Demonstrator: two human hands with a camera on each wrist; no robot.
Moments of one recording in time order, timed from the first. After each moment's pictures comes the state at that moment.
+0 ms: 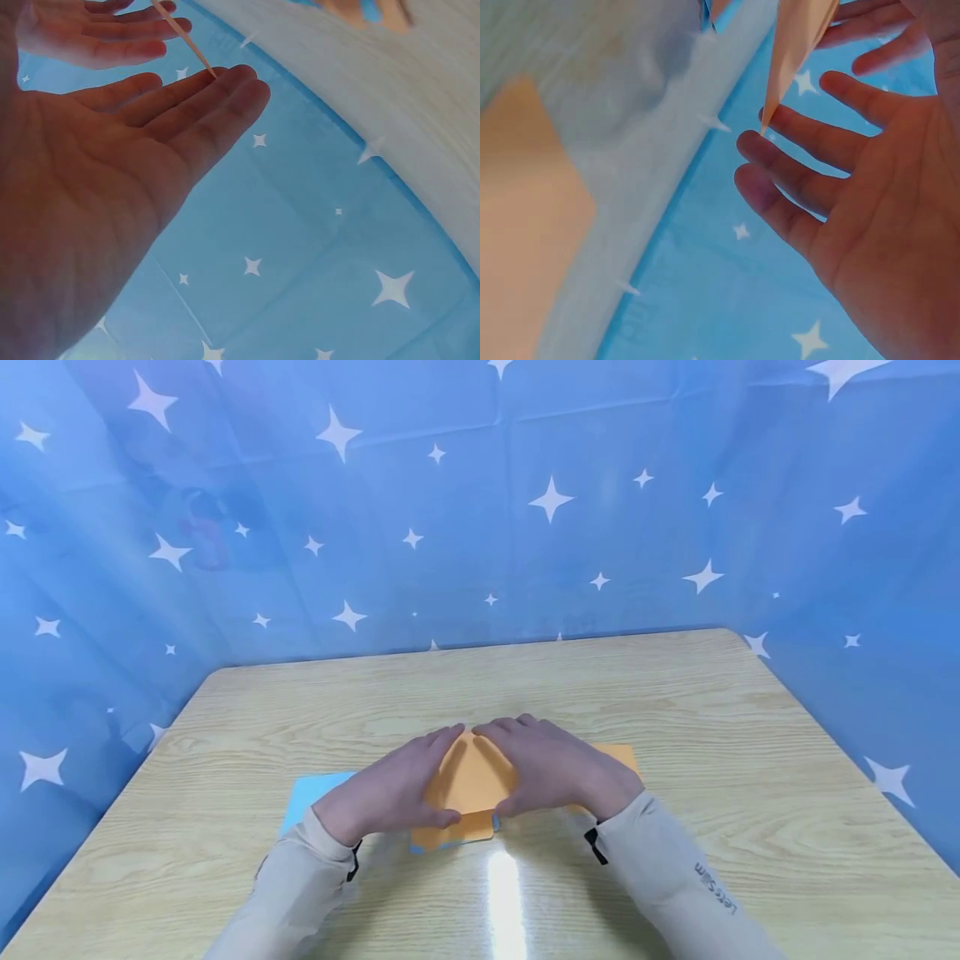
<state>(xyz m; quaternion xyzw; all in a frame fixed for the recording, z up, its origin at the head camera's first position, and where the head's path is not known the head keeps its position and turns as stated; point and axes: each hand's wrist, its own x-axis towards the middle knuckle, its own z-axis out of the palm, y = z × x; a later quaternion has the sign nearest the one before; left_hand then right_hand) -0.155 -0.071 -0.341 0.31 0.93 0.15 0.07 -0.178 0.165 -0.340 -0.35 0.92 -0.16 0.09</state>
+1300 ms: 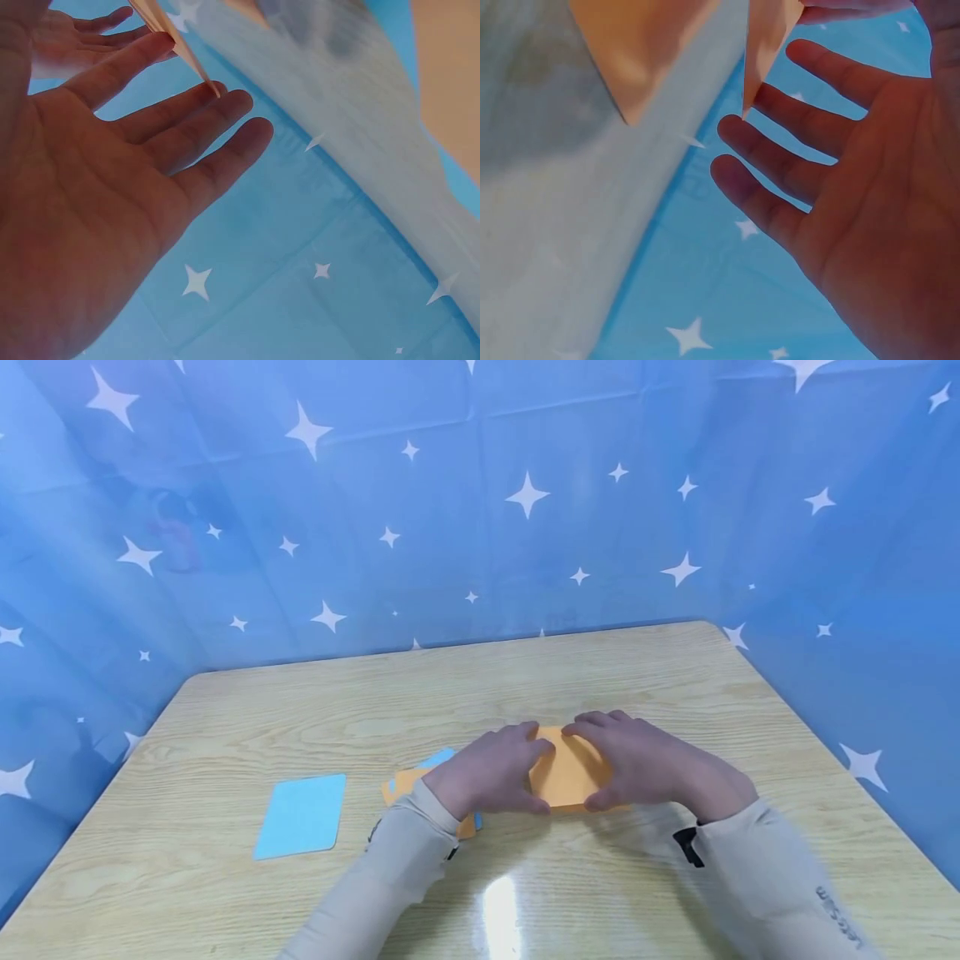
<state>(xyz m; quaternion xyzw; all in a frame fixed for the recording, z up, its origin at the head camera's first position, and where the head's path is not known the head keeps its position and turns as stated) -0.177 0.059 -0.345 0.37 0.93 -0.01 0.08 -0.166 0.278 -0.340 -0.28 0.94 -0.16 0.09</state>
